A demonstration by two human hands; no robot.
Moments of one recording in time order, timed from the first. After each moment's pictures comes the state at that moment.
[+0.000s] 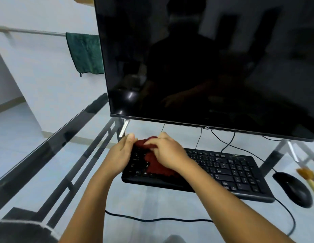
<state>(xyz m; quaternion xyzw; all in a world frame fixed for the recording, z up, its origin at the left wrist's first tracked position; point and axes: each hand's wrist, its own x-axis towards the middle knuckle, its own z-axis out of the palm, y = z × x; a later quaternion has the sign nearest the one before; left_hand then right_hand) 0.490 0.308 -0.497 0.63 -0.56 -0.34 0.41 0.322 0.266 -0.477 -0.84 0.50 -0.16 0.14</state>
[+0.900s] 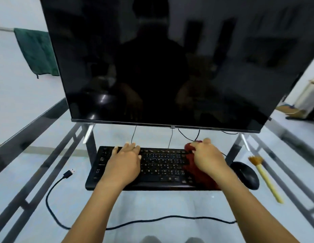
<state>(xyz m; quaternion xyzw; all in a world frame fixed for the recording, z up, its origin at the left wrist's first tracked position) 0.394 0.299 -0.492 0.63 -0.76 -0.09 0.12 0.146 0.289 -0.472 -0.68 0.73 -0.10 0.02</state>
